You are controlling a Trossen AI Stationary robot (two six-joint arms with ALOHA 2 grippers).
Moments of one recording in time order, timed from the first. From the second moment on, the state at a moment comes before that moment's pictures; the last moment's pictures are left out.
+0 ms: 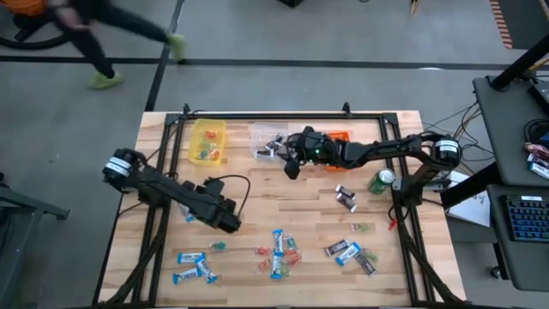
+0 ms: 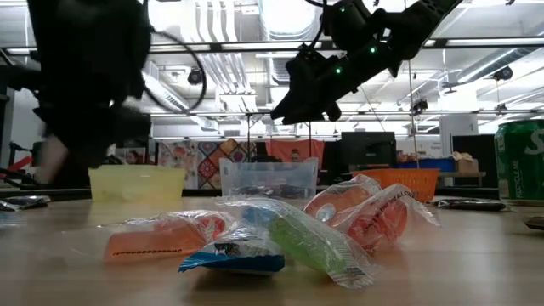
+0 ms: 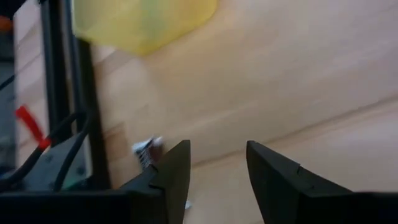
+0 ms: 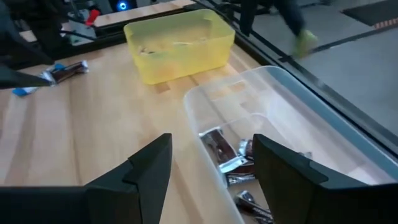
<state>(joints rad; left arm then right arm) -0.37 1.69 0.99 -1.30 -0.47 -1.63 -0.23 1.64 0.93 0.28 0.15 0.12</state>
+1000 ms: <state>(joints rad) -0.30 1.80 0.75 -1.20 -0.29 -1.71 -0.20 1.64 0.93 0.22 0.15 0.12</state>
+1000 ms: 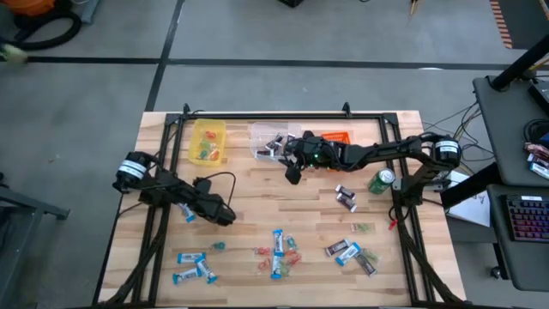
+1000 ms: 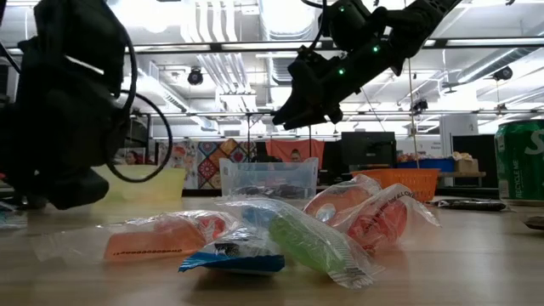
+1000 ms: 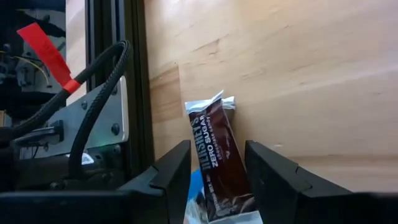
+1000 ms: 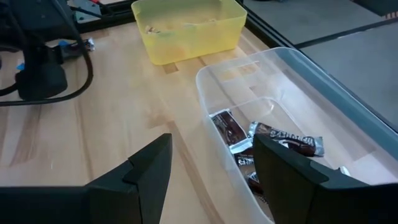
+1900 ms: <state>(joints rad) -0.37 1.60 0.76 -1.10 -0.52 -1.65 -0.15 1.64 0.93 0.21 0.15 0.11</state>
